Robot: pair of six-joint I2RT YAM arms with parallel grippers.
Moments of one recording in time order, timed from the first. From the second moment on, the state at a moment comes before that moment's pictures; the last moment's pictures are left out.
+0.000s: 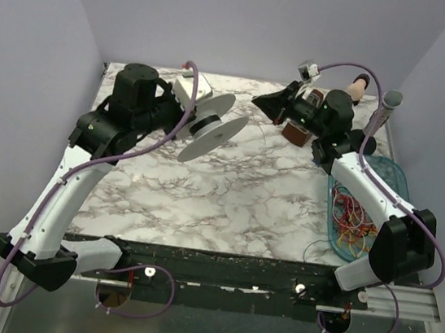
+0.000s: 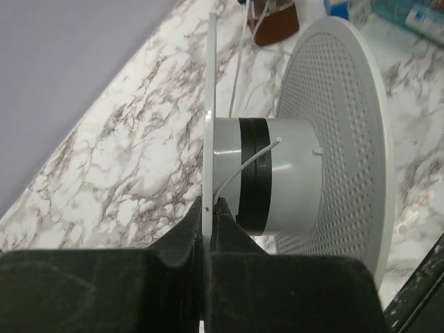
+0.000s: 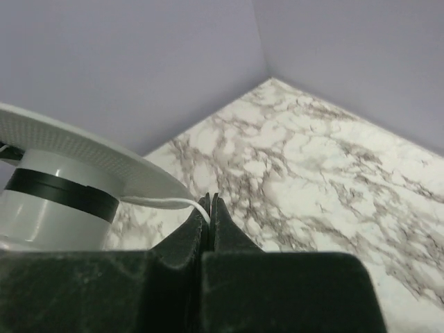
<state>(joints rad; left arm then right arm) -0.44 1.20 1.65 -0.84 0.31 0.34 0.40 1.52 1.18 0.52 -0.61 0.37</state>
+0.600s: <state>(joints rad) -0.64 1.28 1.31 -0.36 -0.10 0.53 0.45 1.62 1.73 -0.57 -0.92 0.01</state>
